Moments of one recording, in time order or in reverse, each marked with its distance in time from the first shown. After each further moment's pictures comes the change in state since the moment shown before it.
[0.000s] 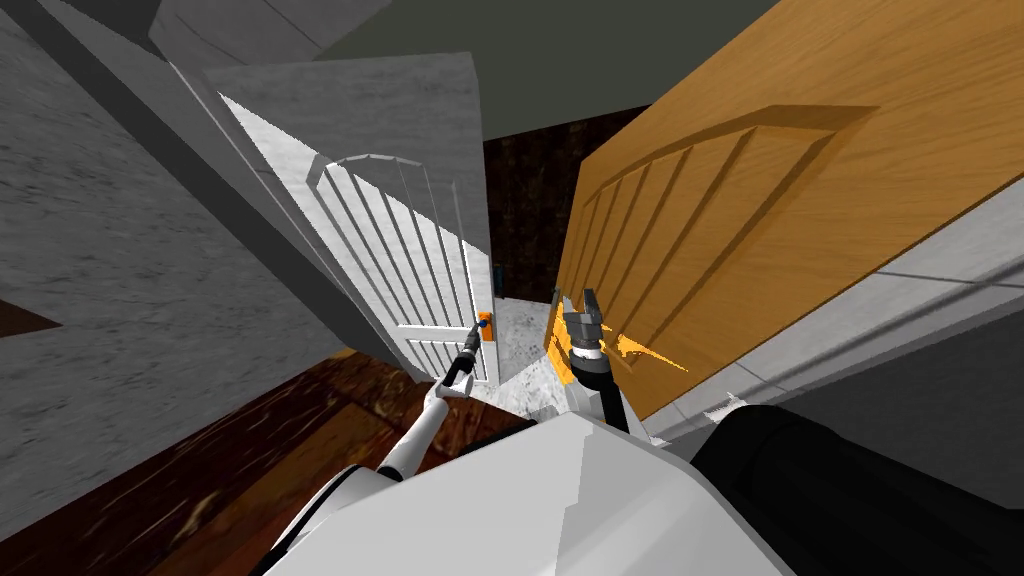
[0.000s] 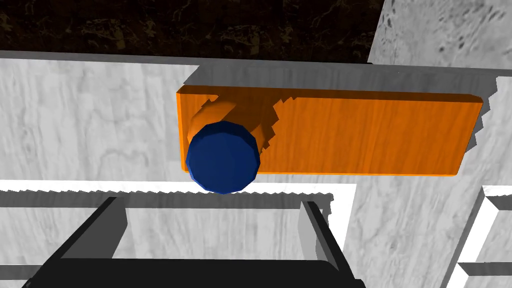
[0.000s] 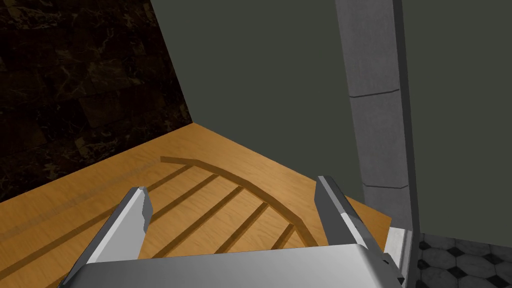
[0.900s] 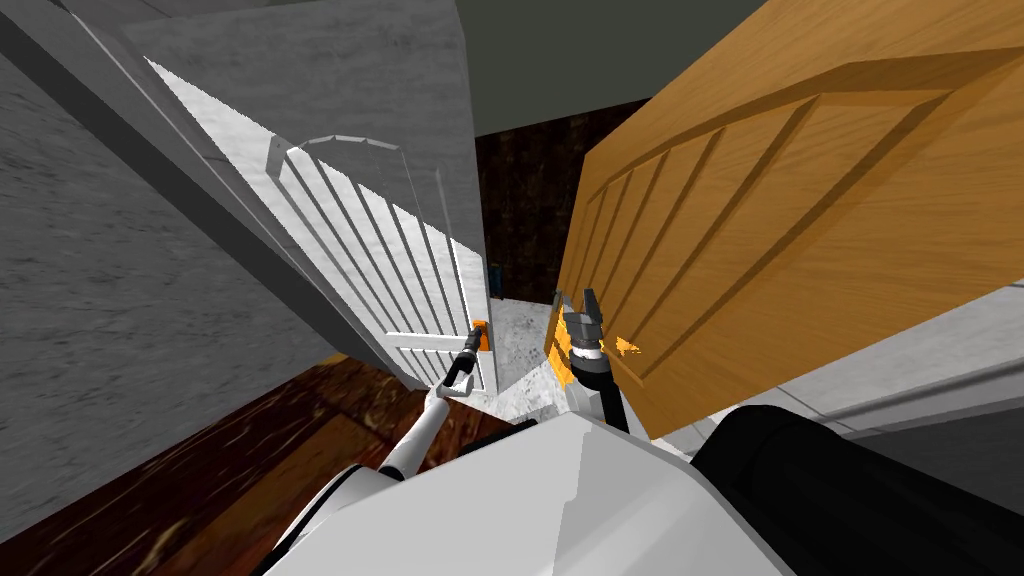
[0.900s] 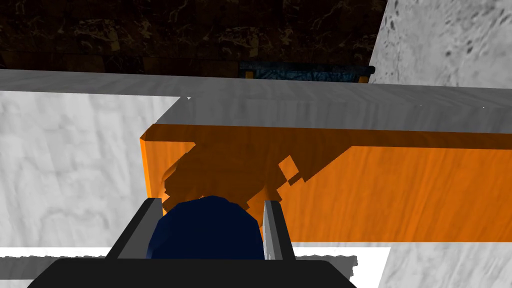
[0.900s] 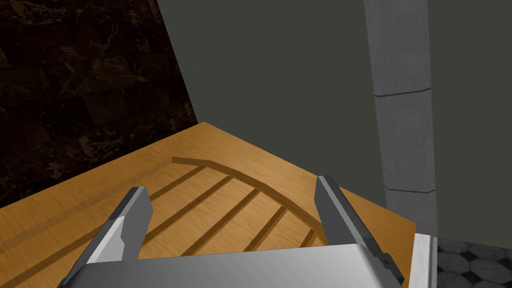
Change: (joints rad) arm -0.001 -0.008 0.008 0.006 -0.001 -0.003 -0.003
